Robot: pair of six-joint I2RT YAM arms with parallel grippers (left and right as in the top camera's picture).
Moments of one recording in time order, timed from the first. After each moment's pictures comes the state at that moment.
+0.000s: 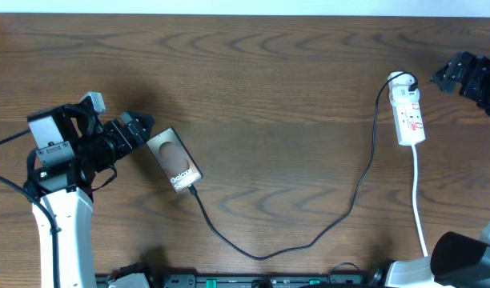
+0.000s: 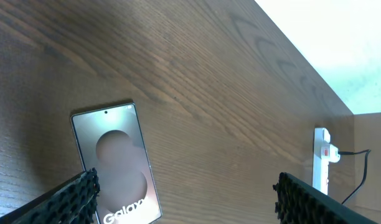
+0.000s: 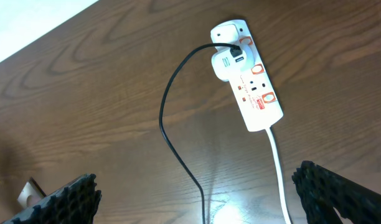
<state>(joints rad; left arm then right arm) 0.34 1.17 0.91 -0.63 0.62 -0.35 -0.41 1.65 1.96 -1.39 -0.34 0.04</state>
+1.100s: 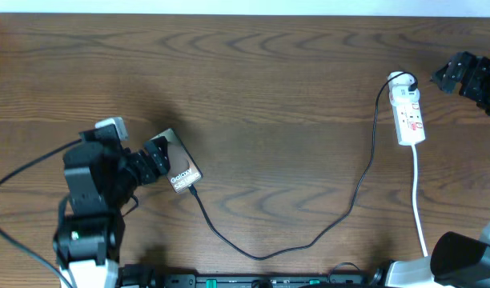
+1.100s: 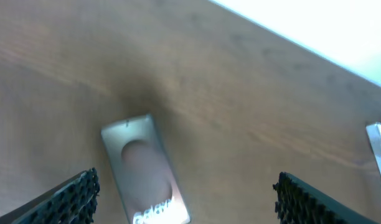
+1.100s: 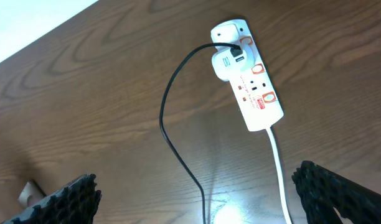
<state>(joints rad) 0.09 0.76 0.69 -0.54 0.26 -0.35 -0.41 1.65 1.96 -1.39 -0.34 0.04</state>
